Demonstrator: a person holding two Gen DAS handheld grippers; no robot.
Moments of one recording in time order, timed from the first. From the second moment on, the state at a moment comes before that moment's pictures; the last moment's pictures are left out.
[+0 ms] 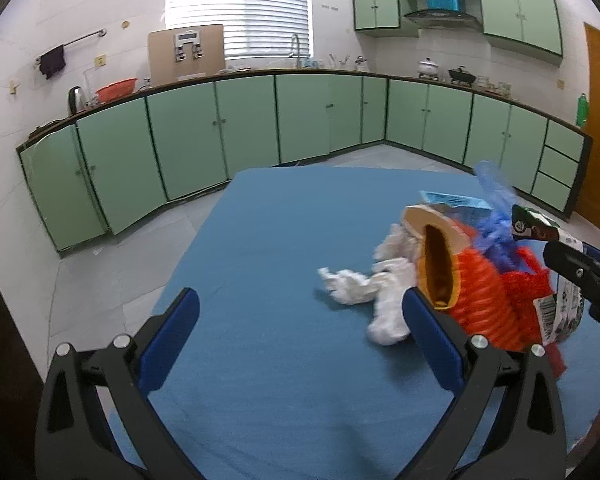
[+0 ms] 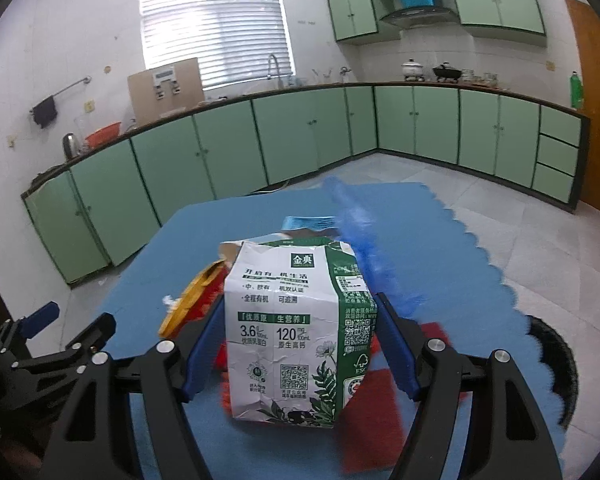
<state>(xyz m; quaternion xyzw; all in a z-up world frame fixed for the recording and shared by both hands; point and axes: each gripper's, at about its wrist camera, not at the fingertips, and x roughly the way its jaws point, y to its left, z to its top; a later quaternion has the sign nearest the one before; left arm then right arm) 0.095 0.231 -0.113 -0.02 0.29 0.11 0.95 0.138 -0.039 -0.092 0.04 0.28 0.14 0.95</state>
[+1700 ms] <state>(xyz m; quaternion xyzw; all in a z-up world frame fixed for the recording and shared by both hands) 0.124 0.059 -0.050 0.00 0.20 -0.06 0.98 0.116 -0.209 -0.069 0.06 0.24 -0.02 0.97</state>
